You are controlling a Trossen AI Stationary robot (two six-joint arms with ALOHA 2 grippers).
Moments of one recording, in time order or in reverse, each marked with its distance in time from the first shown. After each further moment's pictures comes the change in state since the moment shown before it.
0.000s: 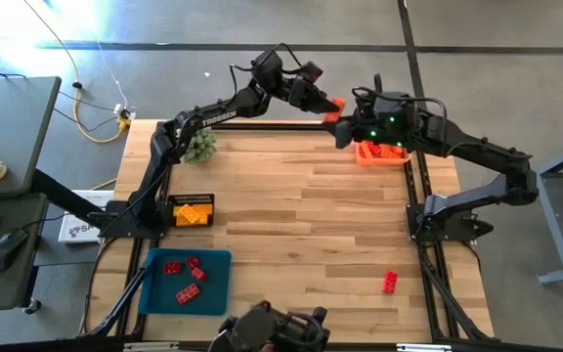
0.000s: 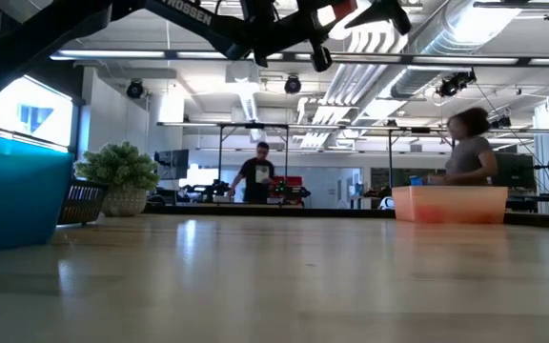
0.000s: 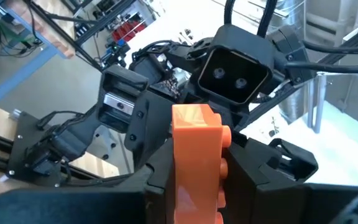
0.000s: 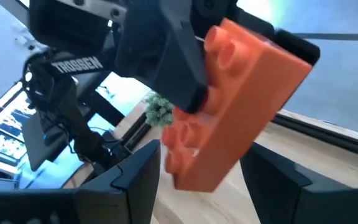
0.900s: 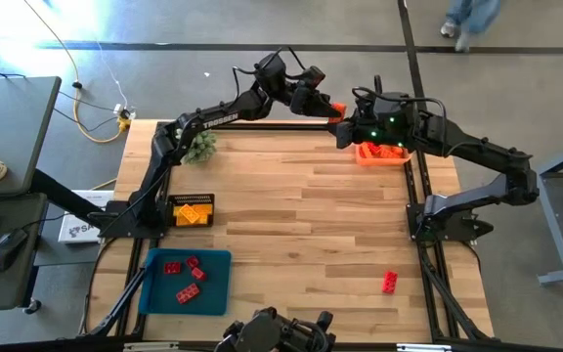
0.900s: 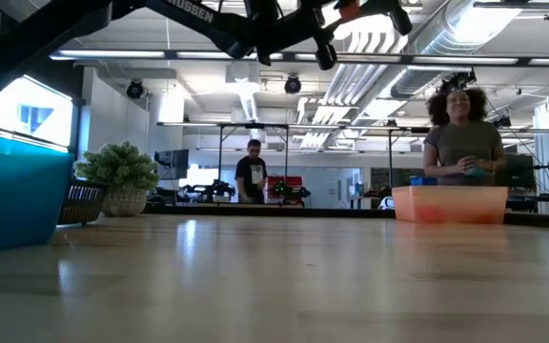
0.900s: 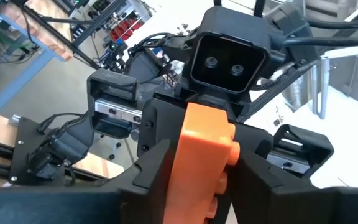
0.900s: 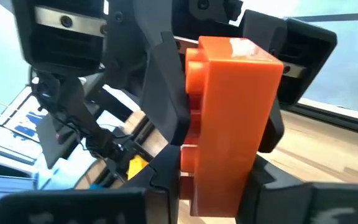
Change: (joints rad) left arm -0.027 0.001 0.000 -0.011 -0.003 0.082; right arm 0.000 0.001 0.001 -0.016 -0.034 0.064
